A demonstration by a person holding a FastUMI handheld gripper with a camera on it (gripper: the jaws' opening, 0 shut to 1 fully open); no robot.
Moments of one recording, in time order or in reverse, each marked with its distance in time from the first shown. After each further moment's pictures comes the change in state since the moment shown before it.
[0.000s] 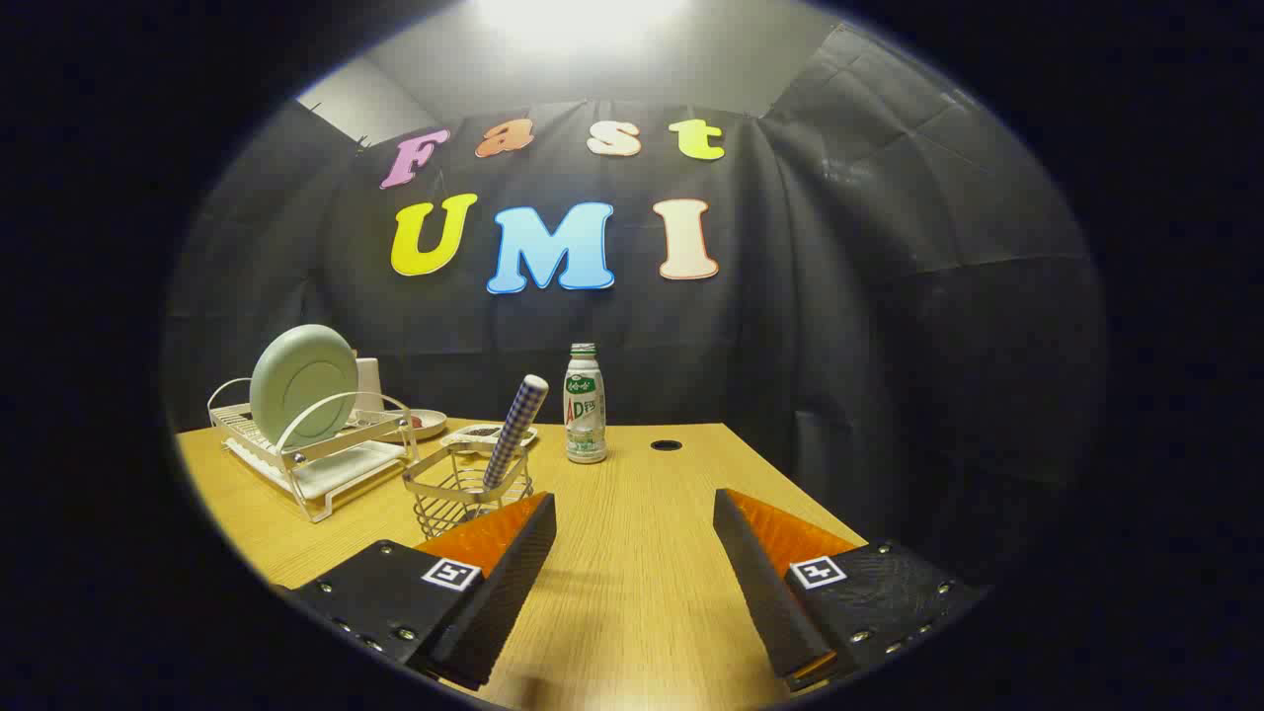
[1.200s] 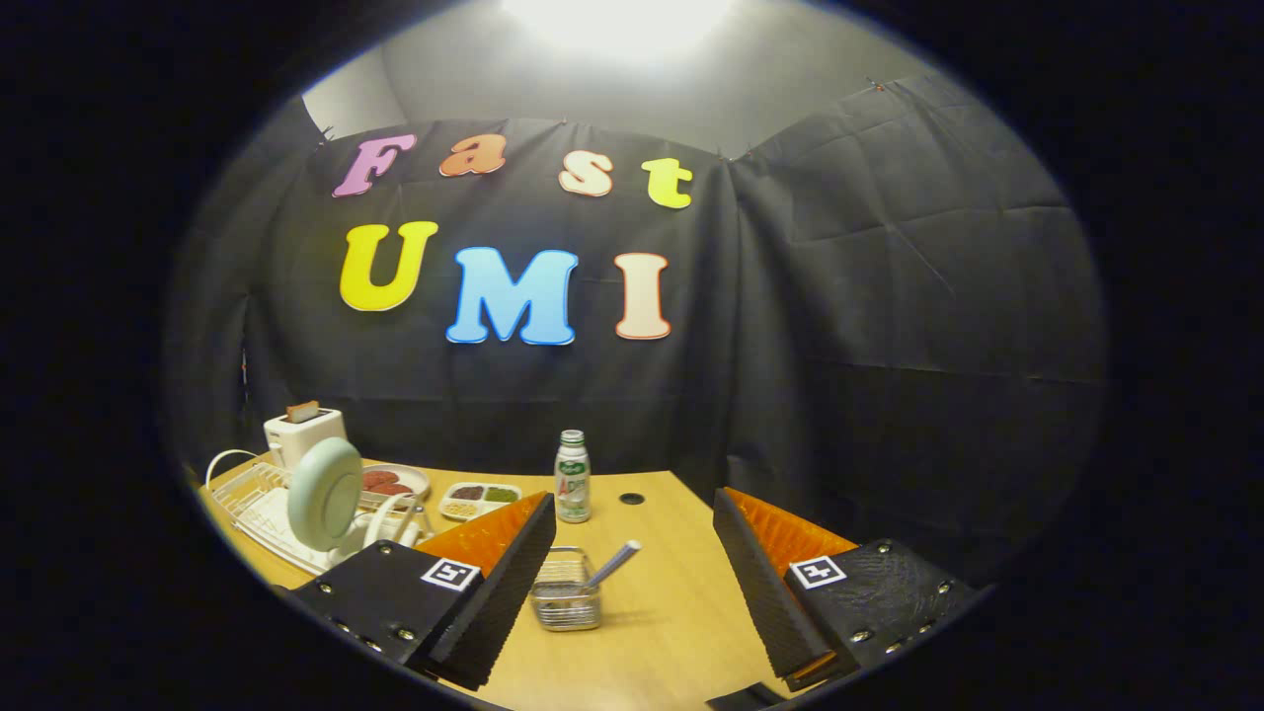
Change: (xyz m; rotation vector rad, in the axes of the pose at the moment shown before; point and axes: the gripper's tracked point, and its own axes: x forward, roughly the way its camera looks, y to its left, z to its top) arm -0.084 0.119 0.165 -0.038 0.008 -0.236
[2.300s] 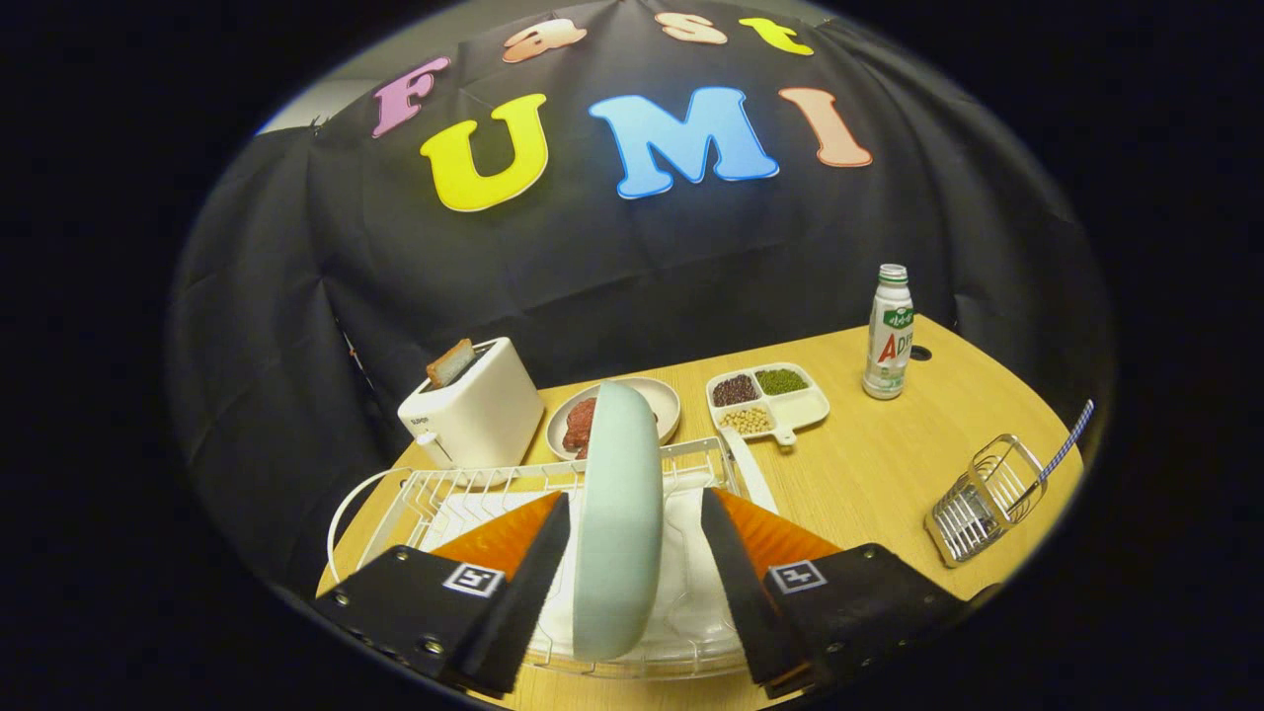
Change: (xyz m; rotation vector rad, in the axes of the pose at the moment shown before) arm 0.111 0.326 -0.093 0.199 0.452 0.376
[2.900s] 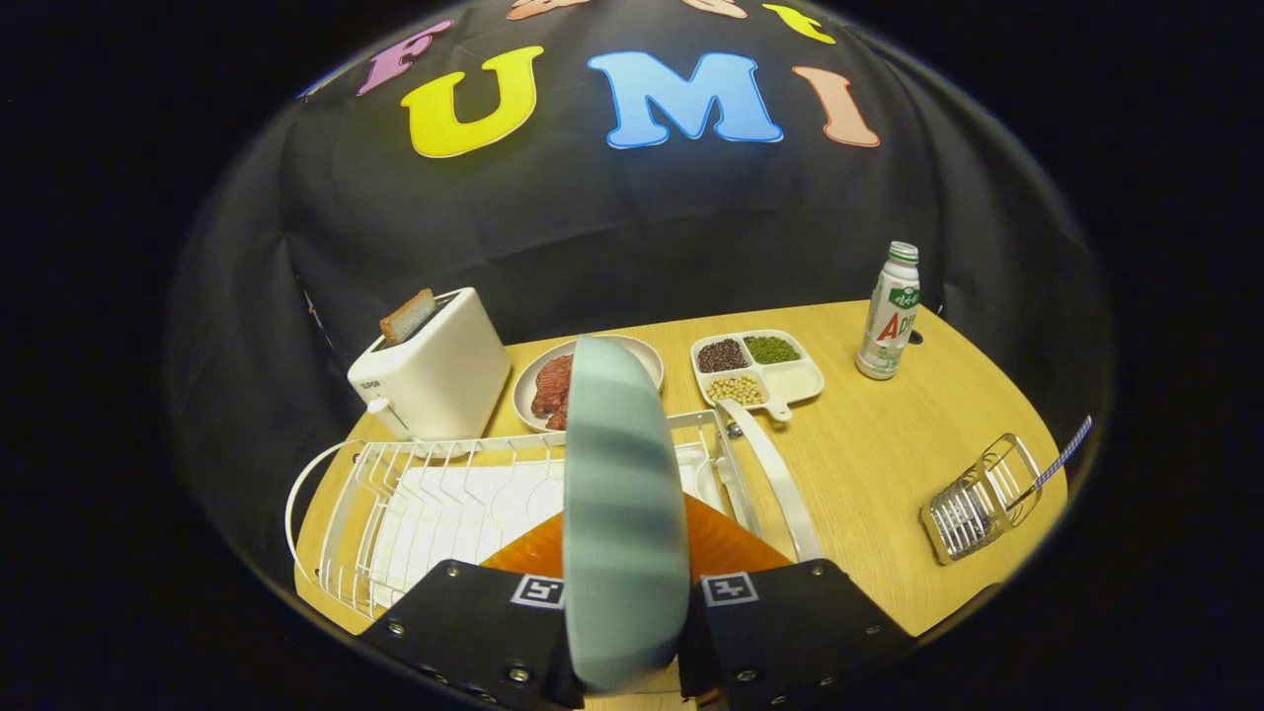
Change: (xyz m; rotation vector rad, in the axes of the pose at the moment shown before) arm 0.025 -0.002 -0.001 -0.075 0.099 -0.150
